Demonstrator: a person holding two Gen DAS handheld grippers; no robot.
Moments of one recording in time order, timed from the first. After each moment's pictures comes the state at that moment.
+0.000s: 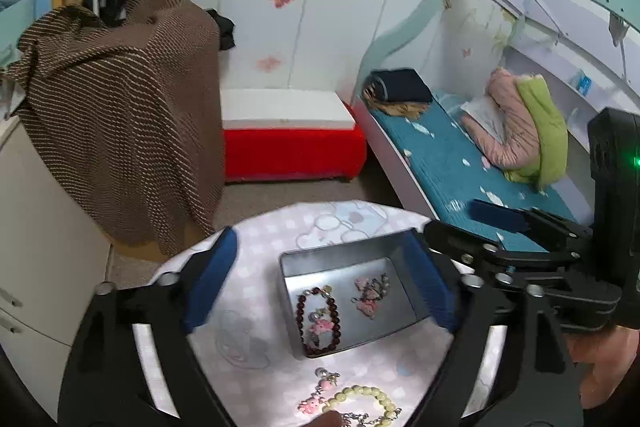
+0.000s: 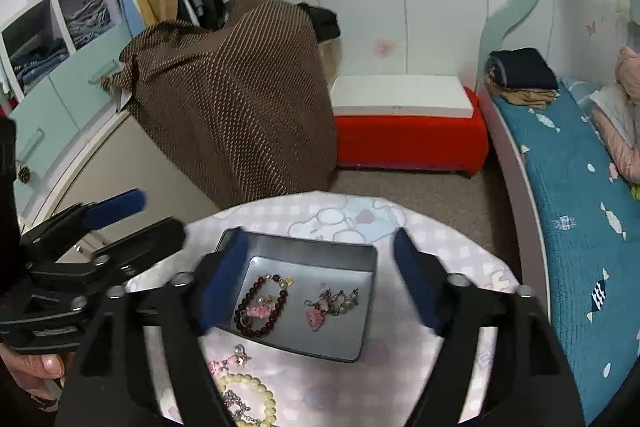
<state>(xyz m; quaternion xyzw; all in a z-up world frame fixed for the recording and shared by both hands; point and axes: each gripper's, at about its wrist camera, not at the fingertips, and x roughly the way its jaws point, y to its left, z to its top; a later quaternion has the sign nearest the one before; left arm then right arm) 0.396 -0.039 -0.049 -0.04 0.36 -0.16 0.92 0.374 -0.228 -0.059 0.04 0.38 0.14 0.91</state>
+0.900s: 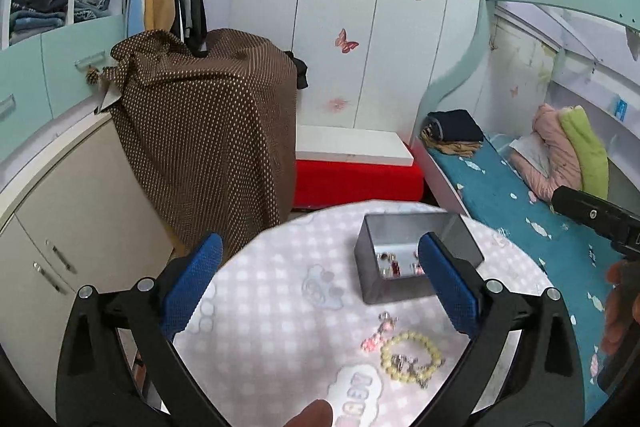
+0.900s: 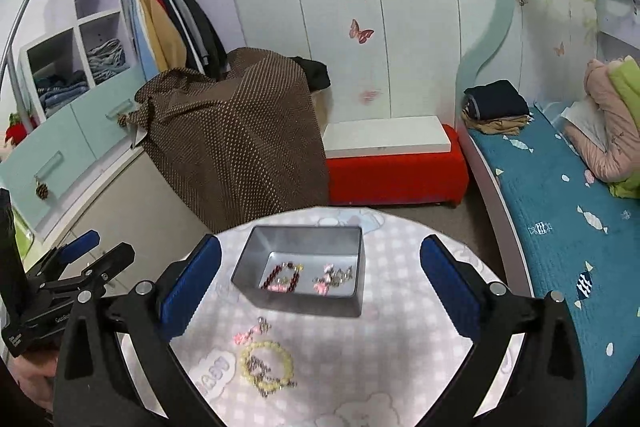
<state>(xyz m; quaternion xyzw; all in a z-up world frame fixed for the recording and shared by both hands) 0.273 0.013 -0.036 -0.03 0.29 -0.04 0.96 0.273 -0.242 -0.024 0.05 0.30 0.13 0.94</state>
